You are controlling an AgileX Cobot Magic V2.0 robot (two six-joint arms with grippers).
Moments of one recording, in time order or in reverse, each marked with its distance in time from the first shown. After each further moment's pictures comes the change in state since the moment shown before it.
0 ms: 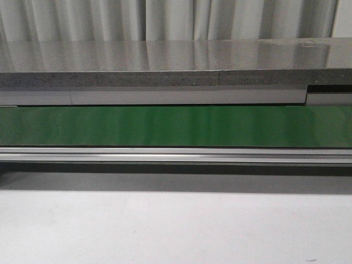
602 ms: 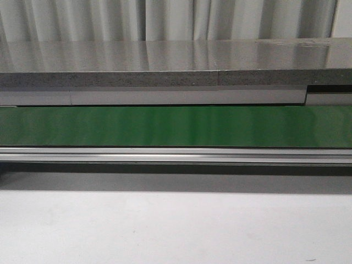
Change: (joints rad) left arm 0.000 0.000 0.000 0.000 -0.002 0.000; right arm 0.000 0.000 0.032 -0.034 -0.086 0.010
